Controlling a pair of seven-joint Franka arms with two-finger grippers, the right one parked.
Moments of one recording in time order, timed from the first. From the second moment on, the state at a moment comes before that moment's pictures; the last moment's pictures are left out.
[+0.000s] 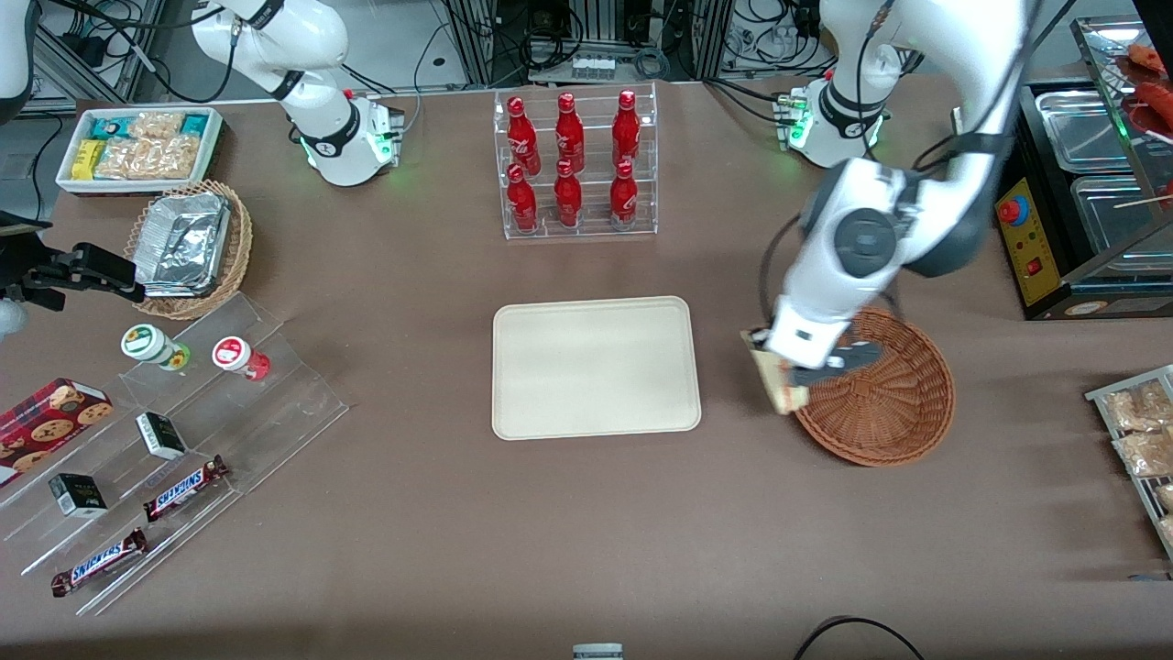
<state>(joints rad) -0.39 0.26 -0.11 -1.92 0.02 2.11 -0.76</state>
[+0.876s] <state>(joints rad) -0.70 0.67 -0.11 -1.47 -0.01 2.11 -0.79</state>
